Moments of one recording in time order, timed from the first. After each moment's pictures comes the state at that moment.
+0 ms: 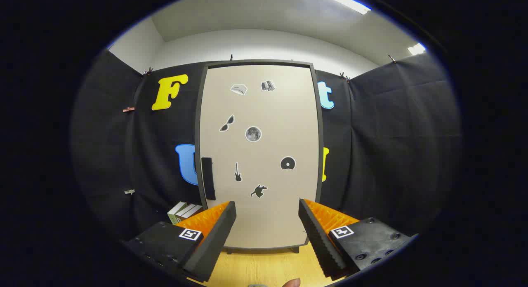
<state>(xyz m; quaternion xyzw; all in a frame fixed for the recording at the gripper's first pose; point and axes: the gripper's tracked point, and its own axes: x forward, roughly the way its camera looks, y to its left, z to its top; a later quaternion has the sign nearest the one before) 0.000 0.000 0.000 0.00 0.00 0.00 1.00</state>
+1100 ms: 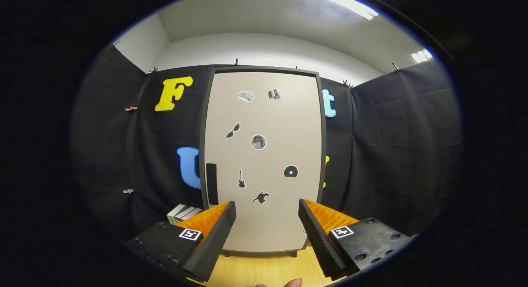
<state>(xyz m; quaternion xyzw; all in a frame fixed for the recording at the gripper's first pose) 0.002 0.020 0.016 -0.01 -0.02 0.01 1.00</state>
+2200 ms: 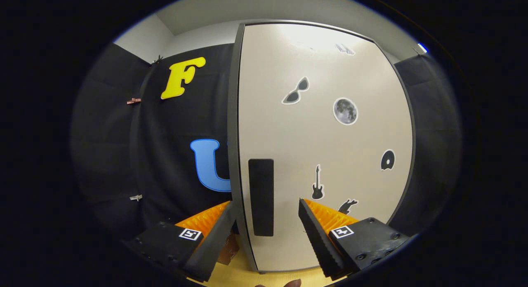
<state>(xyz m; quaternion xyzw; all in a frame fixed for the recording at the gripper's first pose) 0.183 0.162 -0.046 0.02 0.02 0.06 1.00</state>
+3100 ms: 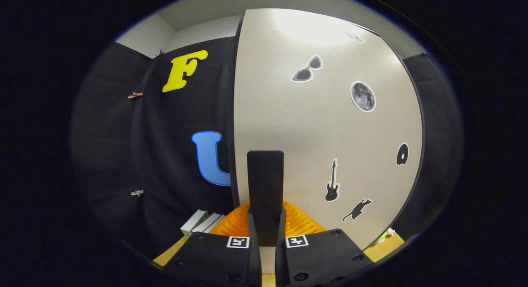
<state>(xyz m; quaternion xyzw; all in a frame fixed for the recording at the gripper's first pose) 0.193 0.167 -0.057 0.01 0.04 0.08 1.00</state>
